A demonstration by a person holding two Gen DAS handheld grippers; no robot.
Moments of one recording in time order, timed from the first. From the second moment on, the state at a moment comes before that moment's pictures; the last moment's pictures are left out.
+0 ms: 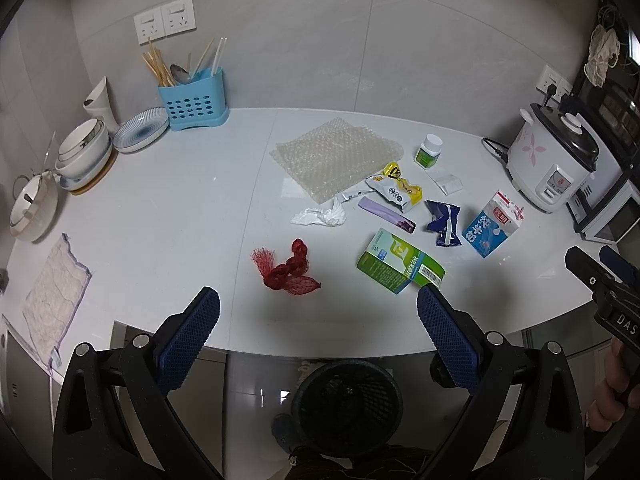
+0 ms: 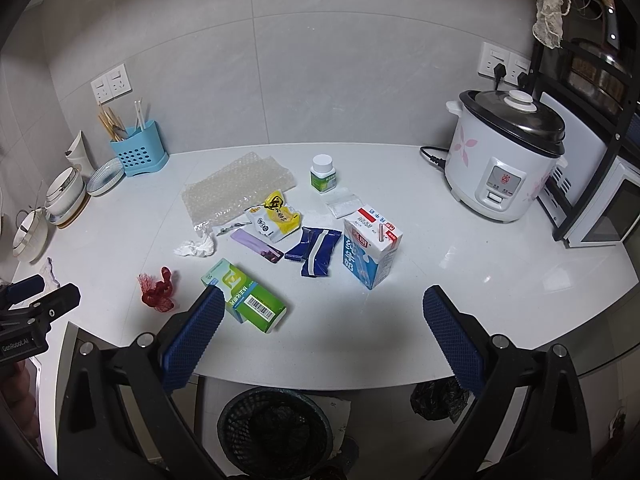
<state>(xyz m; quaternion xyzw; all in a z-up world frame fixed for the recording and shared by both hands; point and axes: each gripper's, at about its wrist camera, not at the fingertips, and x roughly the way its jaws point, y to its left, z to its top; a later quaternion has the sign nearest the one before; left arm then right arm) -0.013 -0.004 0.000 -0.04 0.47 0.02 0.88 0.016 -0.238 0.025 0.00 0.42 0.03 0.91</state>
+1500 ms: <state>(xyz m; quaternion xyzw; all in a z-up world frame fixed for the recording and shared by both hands) 0.105 0.040 -0.188 -0.04 0.57 0.06 0.82 0.161 -0.275 -0.126 -0.02 0.46 0.05 0.89</state>
